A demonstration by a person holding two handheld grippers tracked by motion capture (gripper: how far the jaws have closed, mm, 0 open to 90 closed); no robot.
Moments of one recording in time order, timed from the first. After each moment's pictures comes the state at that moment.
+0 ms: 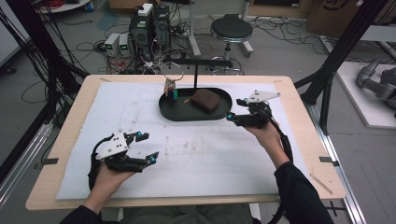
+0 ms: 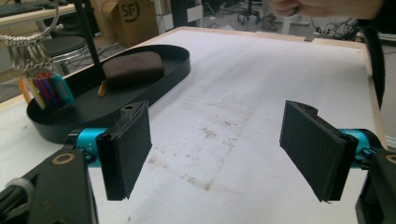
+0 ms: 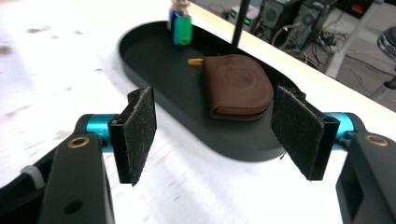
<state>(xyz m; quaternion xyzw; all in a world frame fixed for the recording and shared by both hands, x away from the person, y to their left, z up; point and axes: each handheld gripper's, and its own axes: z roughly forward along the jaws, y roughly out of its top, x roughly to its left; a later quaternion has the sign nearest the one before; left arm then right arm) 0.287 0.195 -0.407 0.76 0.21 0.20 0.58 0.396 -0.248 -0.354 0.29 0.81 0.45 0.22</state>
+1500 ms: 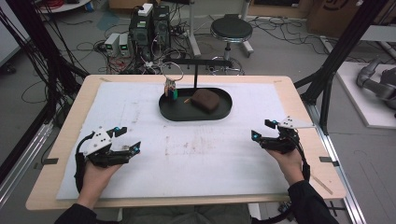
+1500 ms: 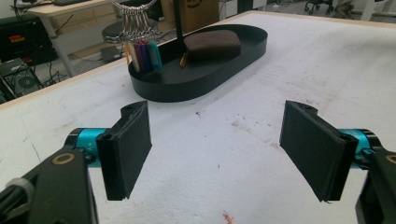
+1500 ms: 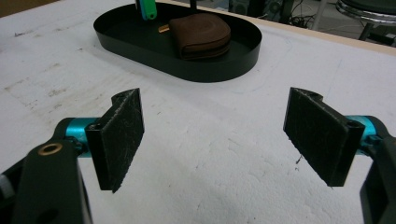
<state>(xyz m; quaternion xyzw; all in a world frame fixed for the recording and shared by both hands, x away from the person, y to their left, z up) 0.292 0.236 -0.413 0.74 0.30 0.27 0.53 0.346 -0.326 -0.405 0.38 0.76 0.48 0.21</state>
